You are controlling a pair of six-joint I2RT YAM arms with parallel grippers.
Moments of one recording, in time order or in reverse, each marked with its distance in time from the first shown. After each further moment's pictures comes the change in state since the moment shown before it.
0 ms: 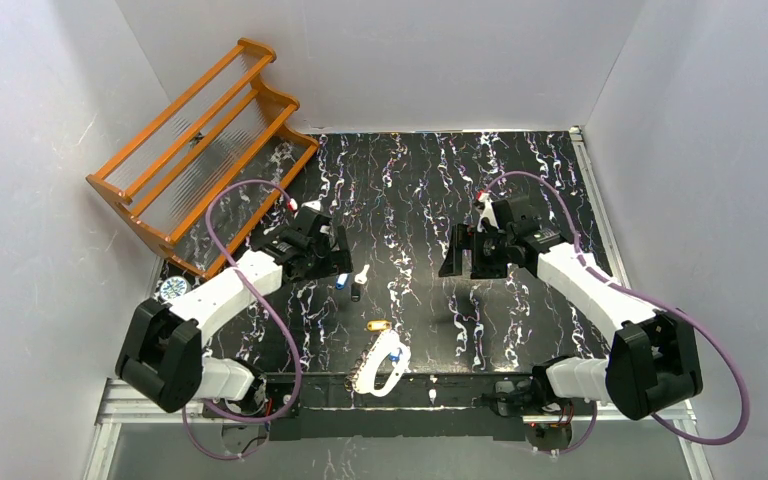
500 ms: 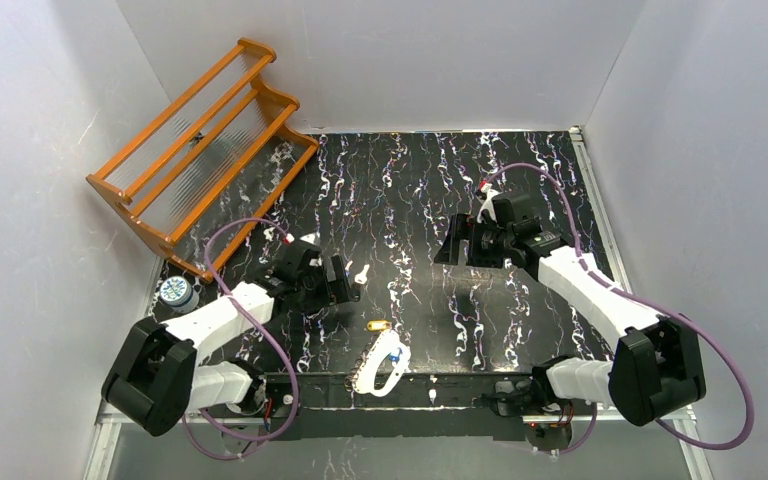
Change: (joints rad) left arm 0.000 -0.133 -0.282 0.189 0.169 -0.088; right arm 0.030 -0.016 -0.004 0.127 0.043 0.056
